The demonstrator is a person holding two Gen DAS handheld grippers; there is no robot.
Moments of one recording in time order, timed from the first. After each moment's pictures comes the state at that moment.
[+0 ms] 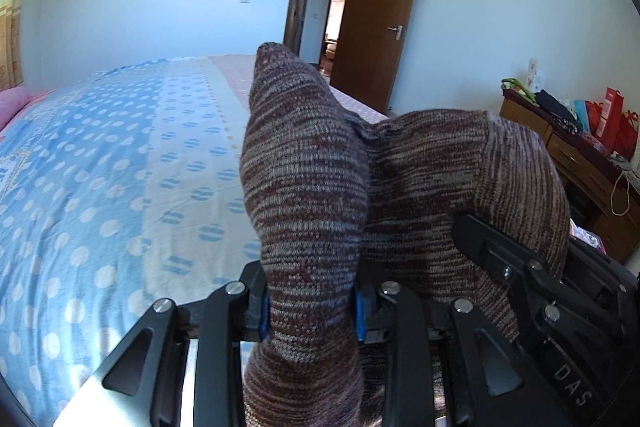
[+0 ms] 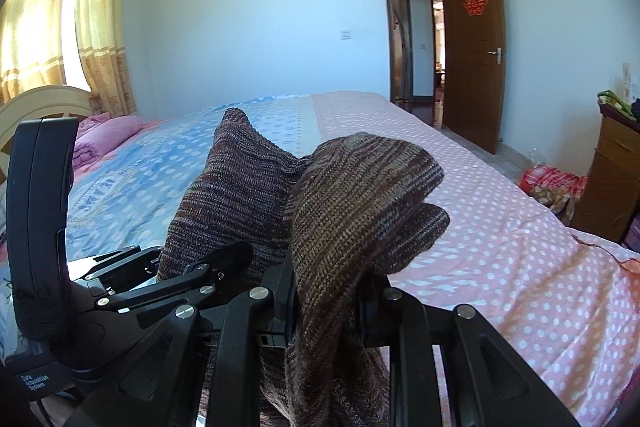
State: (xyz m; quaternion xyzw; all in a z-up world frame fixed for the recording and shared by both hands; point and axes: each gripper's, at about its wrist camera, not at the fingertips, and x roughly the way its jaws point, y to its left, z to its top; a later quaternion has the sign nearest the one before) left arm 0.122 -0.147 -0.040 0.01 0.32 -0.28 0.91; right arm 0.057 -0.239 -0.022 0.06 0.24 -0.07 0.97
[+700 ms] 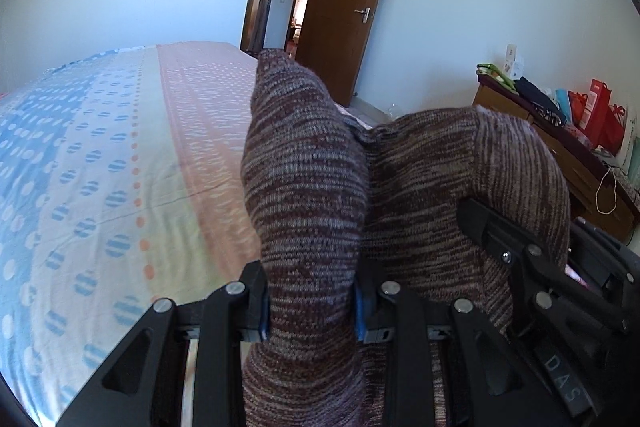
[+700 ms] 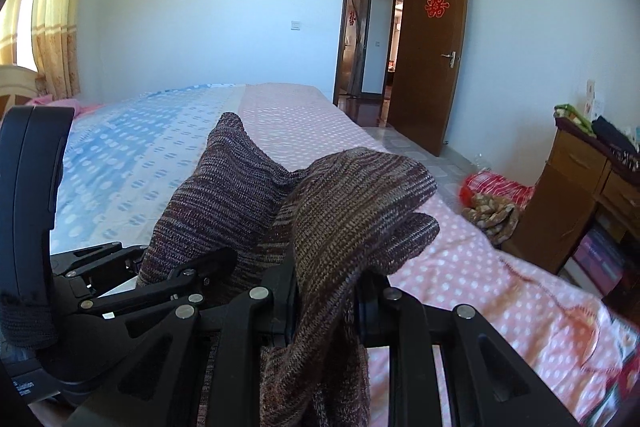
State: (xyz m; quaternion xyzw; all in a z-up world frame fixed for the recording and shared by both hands) left arm 0.166 -0.260 -0.053 0.00 0.34 -0.33 0.88; right arm 0.095 -0.335 -0.021 0.00 0.27 -0.17 0.95
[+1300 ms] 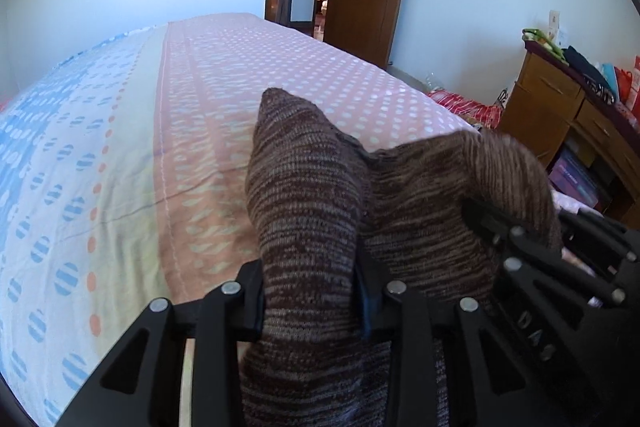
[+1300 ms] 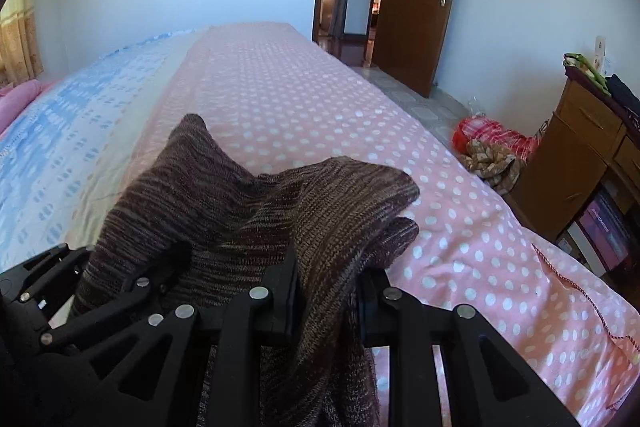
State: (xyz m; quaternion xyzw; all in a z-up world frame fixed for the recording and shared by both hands) left arm 0.209 -0.327 -0.102 0.05 0.39 -0.27 0.88; right arm 0.191 -0.418 -0.089 0.04 0.37 -0.20 0.91
